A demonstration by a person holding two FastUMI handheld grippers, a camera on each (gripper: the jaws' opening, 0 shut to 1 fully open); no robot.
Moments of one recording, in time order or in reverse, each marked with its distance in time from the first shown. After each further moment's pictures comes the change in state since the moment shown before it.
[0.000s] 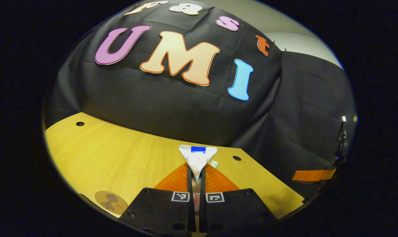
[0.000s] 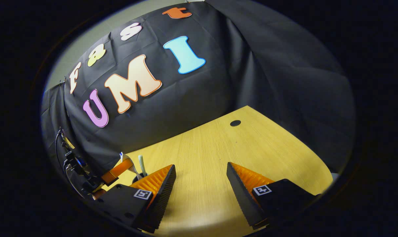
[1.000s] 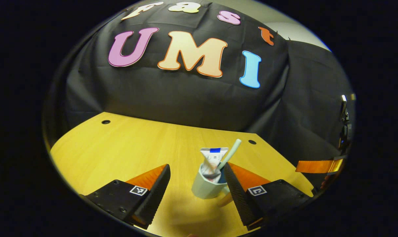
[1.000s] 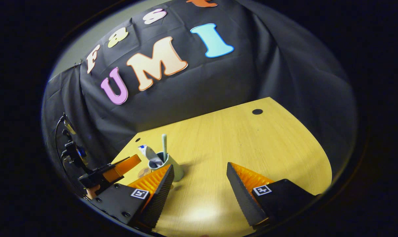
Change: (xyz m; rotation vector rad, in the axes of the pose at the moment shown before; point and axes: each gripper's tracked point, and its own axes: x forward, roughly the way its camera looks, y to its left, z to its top) left arm -0.088 0.050 -0.011 0.085 0.129 0.167; right arm -0.013 0.061 -0.038 -0.169 0.178 0.141
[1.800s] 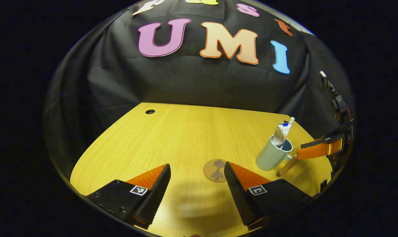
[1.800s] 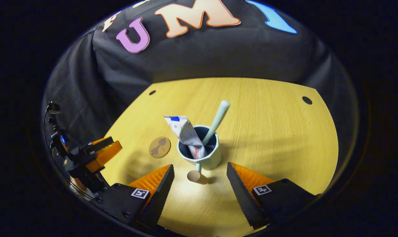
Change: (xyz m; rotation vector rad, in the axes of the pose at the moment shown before) left arm -0.061 0.164 -0.027 0.022 0.183 0.166; right arm 0.090 0.103 -0.072 -0.247 0.442 0.018
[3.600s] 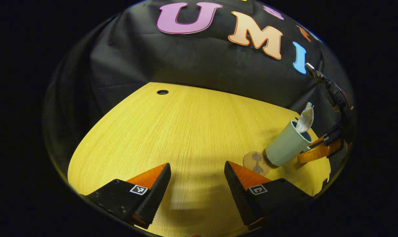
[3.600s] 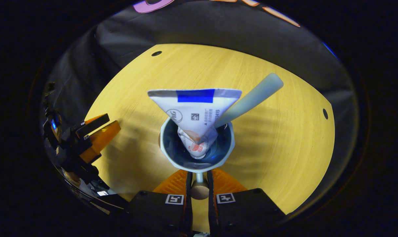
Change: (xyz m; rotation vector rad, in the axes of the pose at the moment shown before) left arm 0.042 0.092 -0.034 -0.110 0.117 -0.025; right arm 0.046 0.012 -0.018 -0.174 0.306 -0.066
